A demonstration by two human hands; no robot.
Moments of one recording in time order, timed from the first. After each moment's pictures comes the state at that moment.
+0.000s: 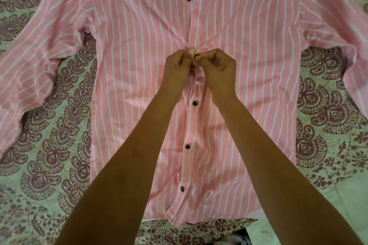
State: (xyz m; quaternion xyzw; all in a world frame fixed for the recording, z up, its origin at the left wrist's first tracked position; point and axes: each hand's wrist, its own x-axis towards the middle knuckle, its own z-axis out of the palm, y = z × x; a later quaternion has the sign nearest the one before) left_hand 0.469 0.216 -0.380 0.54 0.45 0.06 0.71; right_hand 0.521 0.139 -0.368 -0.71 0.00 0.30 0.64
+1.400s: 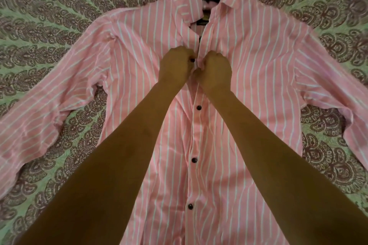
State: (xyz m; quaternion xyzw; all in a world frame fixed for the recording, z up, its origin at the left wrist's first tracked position) left_hand 0.561 0.322 -0.380 0.91 0.29 -0.01 0.29; right_hand 0.614 0.232 -0.380 -0.93 -0.26 0.17 0.17
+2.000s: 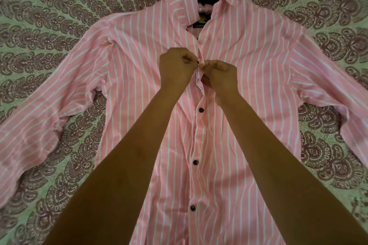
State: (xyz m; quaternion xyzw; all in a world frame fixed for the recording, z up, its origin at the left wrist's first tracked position) left_hand 0.558 0.306 -0.356 0.79 0.39 0.10 0.45; right_hand 0.608 0.213 -0.367 -0.70 0.08 0.33 0.63
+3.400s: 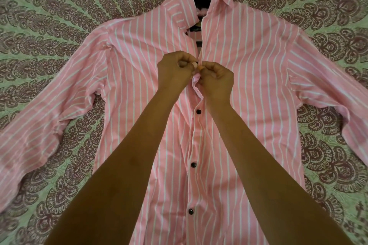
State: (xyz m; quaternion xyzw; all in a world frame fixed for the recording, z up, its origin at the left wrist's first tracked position) left_hand 0.553 0.297 -0.343 0.71 0.42 0.08 0.56; right_hand 0.593 0.218 -0.373 -0.73 0.08 0.24 0.63
